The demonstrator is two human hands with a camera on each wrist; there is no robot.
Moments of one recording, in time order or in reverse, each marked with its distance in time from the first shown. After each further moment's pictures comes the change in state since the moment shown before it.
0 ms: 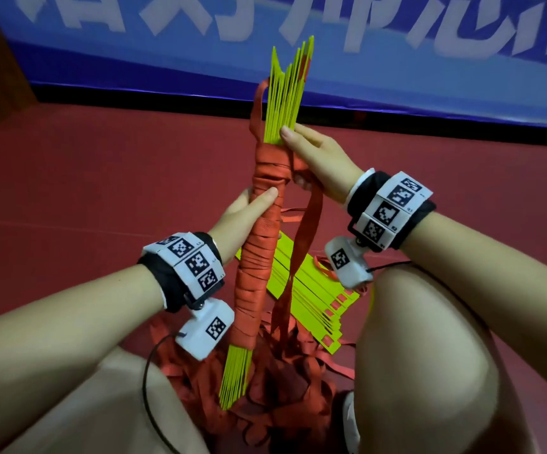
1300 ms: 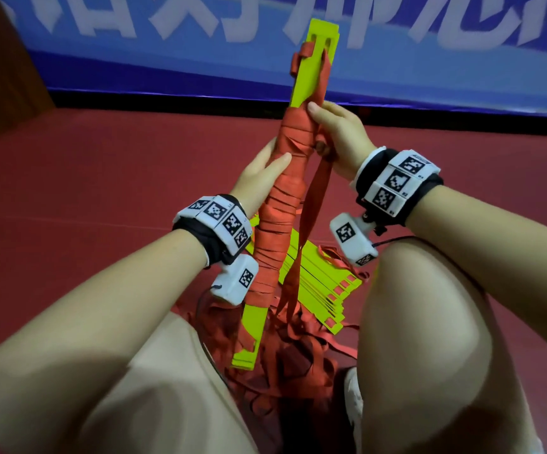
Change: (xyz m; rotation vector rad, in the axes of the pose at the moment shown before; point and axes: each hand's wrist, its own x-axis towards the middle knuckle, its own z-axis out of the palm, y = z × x) left_hand 0.001 0.032 0.027 0.126 0.007 0.228; right_hand -0.005 -0.009 -0.019 0.314 0.207 0.021
